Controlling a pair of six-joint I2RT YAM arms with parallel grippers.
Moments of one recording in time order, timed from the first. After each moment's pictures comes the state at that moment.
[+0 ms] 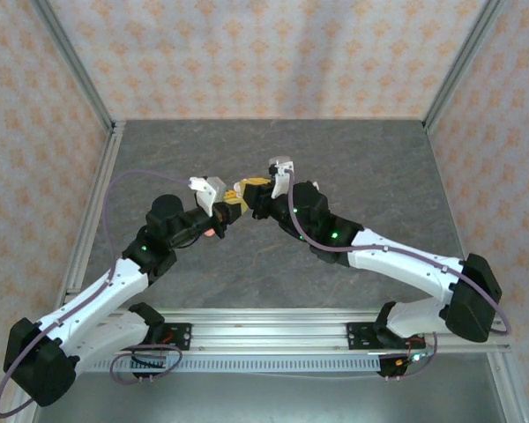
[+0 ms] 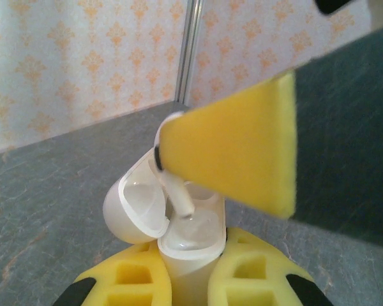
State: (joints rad) left arm -0.51 0.93 0.62 0.19 0.33 -0.13; right arm 0.97 1.31 1.00 0.17 0.17 0.49
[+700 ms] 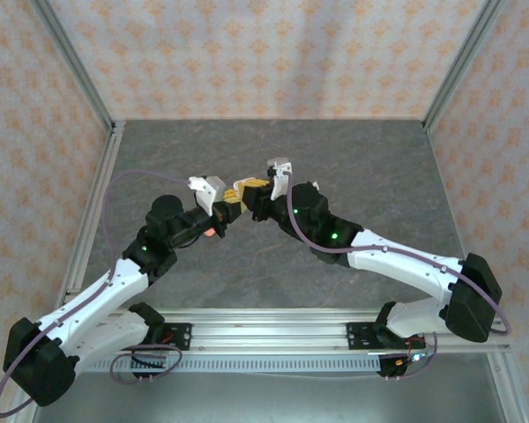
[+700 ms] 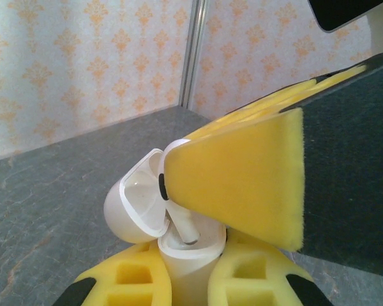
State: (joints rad) left arm -0.52 0.92 0.62 0.20 0.31 -0.13; right arm 0.97 1.30 0.99 0.19 0.13 0.47
